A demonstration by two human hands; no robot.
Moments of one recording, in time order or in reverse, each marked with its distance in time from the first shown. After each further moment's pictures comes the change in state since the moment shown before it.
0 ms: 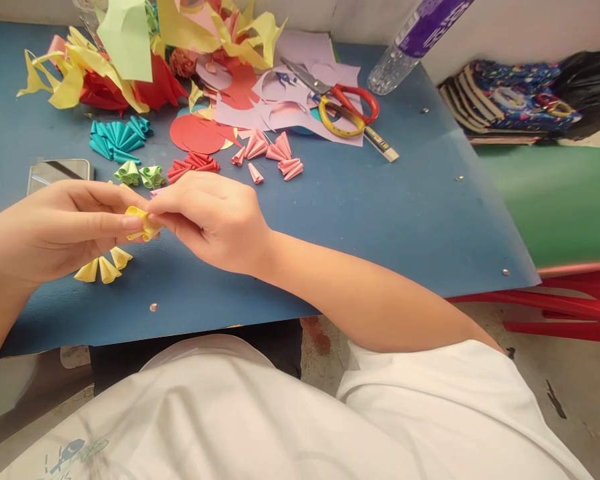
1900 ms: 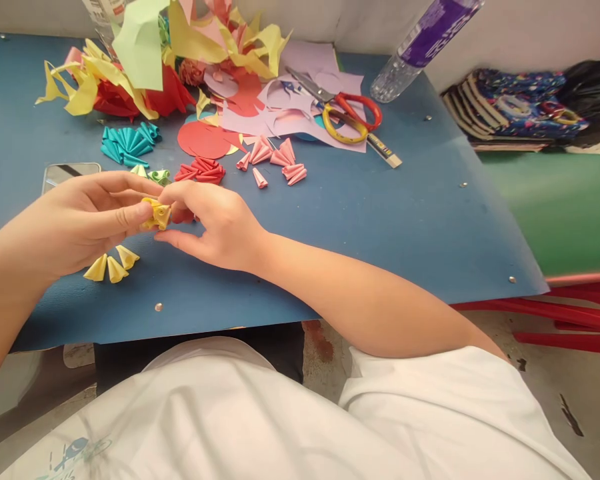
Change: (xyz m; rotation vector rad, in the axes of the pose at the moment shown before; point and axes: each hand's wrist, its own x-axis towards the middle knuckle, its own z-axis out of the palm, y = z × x) left_hand 0.001 -0.002 0.003 -0.011 0.025 0.114; right_hand -0.016 0.015 0.015 0.058 -0.101 0.154
